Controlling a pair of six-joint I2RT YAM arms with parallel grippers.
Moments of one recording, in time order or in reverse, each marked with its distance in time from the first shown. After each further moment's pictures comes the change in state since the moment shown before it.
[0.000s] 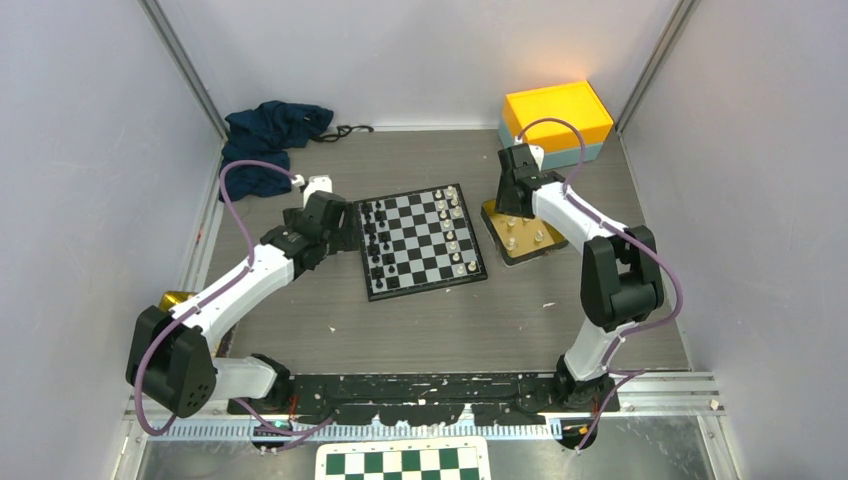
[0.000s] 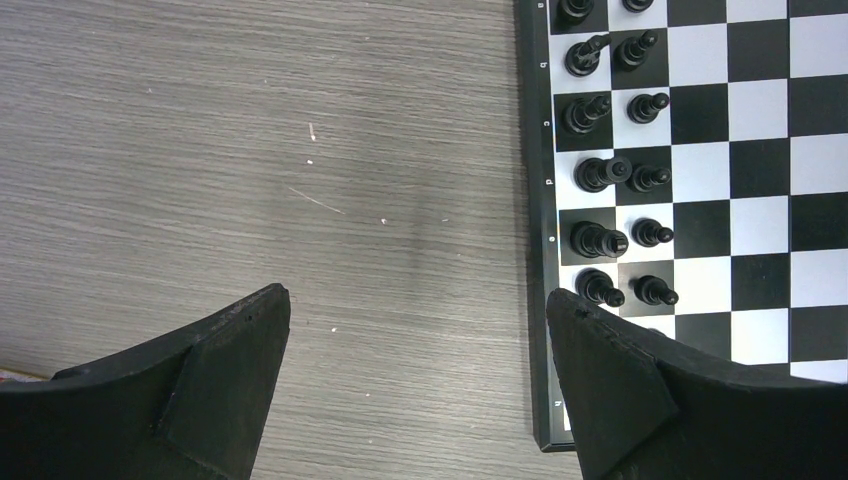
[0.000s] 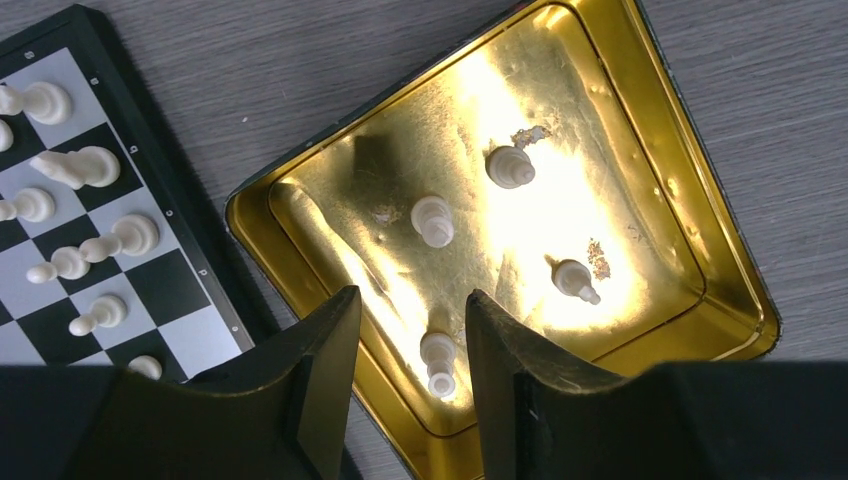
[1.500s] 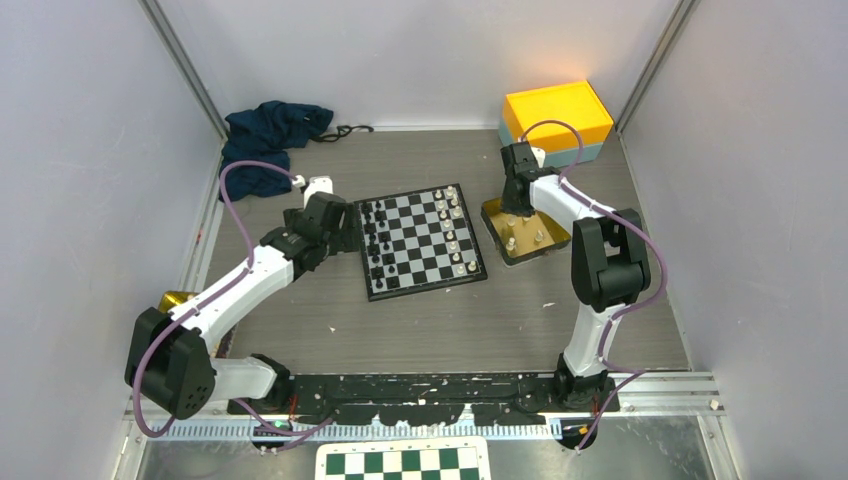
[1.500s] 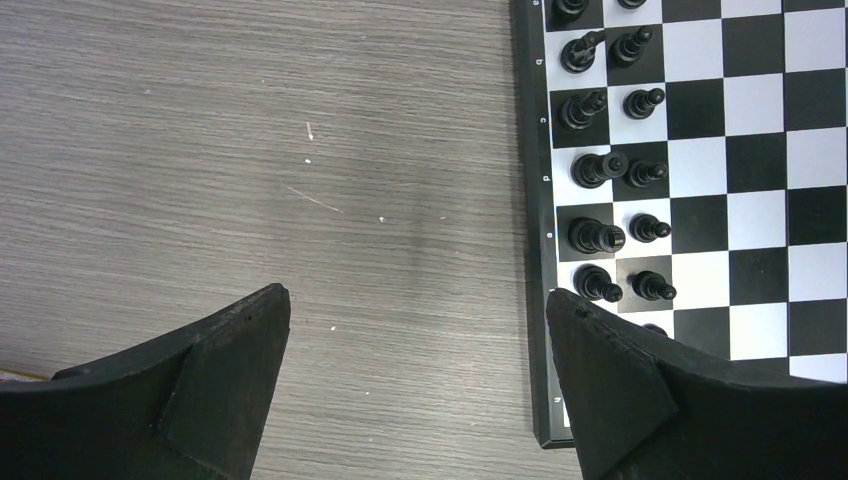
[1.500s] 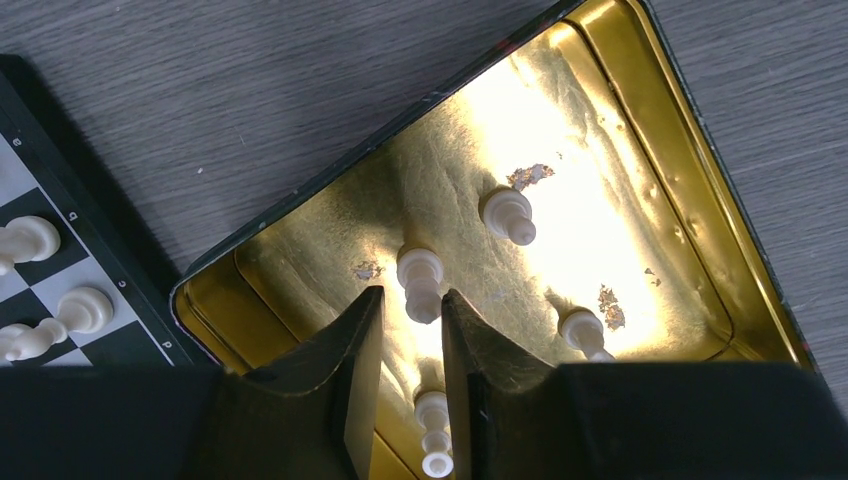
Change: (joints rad) left arm -0.011 -0.008 -0.006 0.003 0.000 0.008; right arm -0.052 0.145 0.068 0.008 -0.030 0.017
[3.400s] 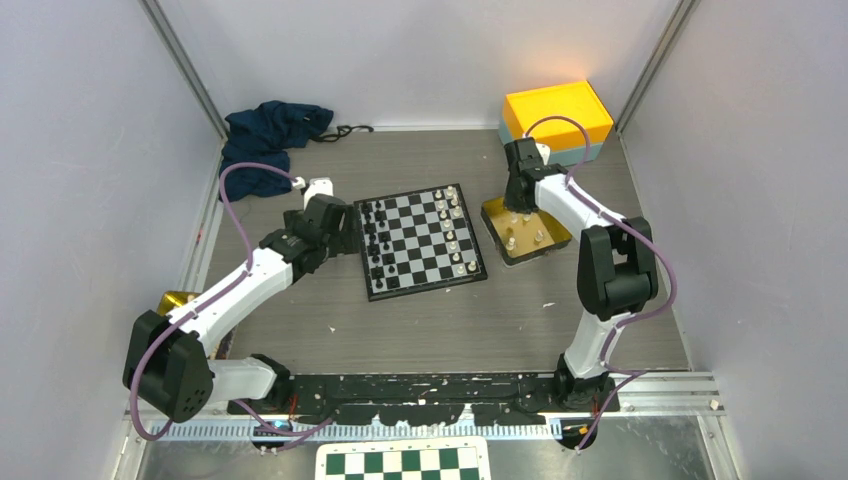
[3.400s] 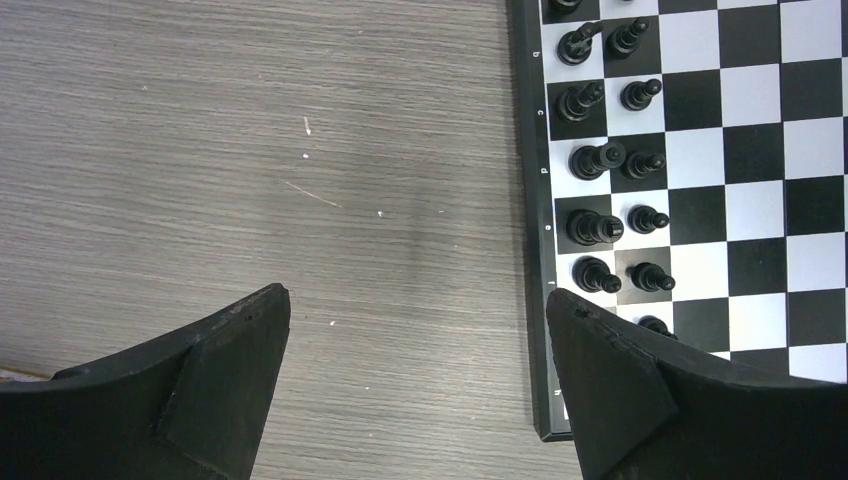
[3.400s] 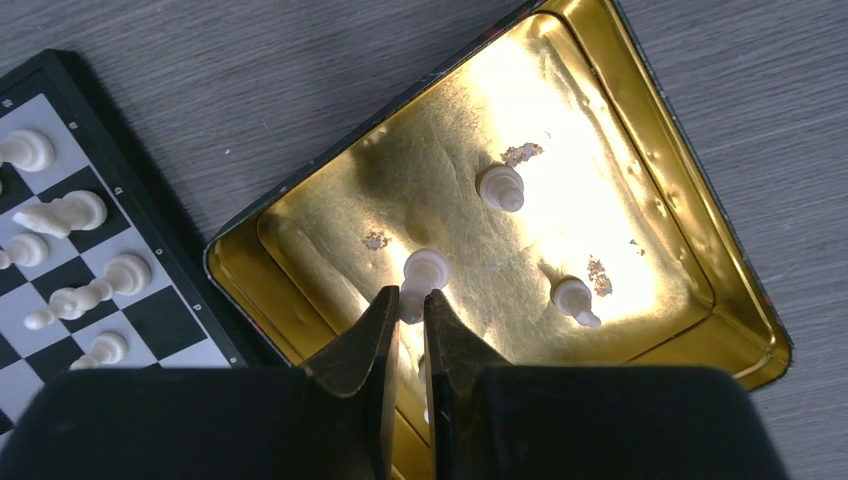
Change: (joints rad) left arm -0.007 -0.016 -0.013 -0.001 0.000 -0.001; right arm -0.003 -0.055 0.000 -0.041 -0.014 0.019
